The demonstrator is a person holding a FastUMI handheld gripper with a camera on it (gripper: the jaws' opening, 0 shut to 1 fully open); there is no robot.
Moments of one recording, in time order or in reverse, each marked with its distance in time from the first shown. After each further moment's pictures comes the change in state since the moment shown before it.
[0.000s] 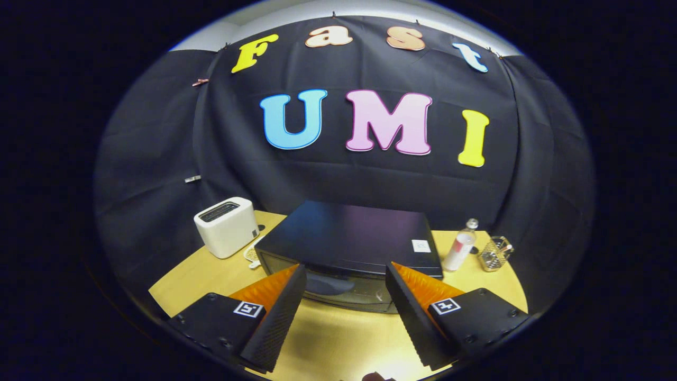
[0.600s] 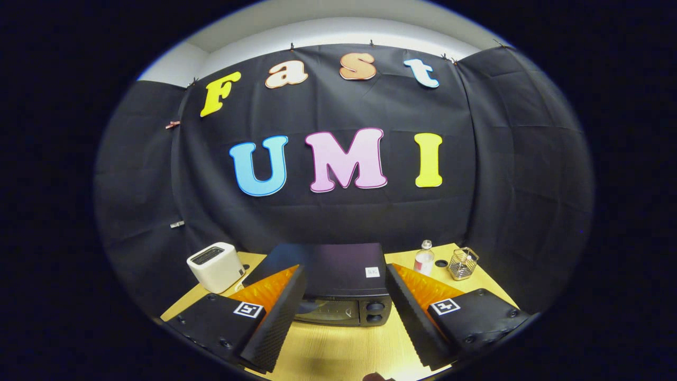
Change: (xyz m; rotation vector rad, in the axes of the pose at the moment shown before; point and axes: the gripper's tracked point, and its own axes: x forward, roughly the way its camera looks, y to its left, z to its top) arm -0.054 -0.054 0.069 0.123 -0.184 -0.120
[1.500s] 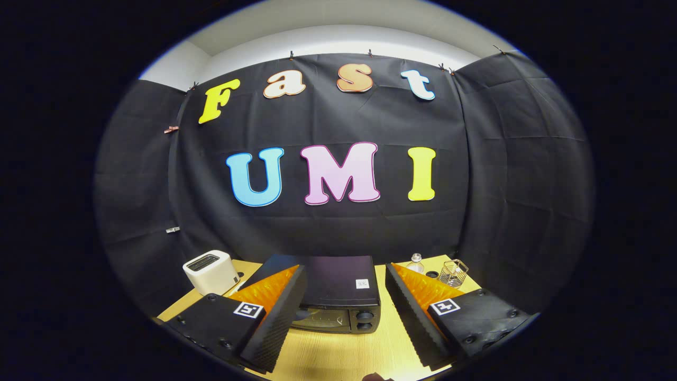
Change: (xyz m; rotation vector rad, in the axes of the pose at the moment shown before) arm -0.008 -0.004 0.015 -0.024 -0.038 -0.013
